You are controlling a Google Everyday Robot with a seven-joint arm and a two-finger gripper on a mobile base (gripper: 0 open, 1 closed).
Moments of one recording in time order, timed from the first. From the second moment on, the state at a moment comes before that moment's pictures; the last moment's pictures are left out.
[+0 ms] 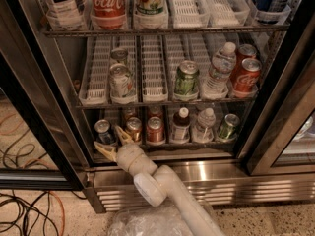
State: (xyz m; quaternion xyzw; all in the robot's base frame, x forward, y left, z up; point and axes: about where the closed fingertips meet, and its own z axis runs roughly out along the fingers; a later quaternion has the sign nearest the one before) arm 0.622 0.160 0.602 -0.28 0.61 0.27 0.69
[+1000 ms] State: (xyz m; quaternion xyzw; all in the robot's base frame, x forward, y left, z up) arm 0.629 0.191 0.598 -0.27 0.61 0.27 0.70
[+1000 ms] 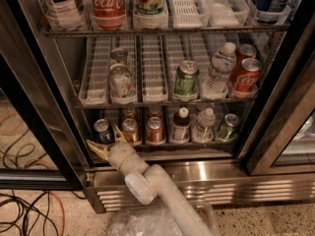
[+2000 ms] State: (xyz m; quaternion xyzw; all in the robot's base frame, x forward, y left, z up) arm 0.636 0.186 0.600 -0.25 0.61 0.26 0.70
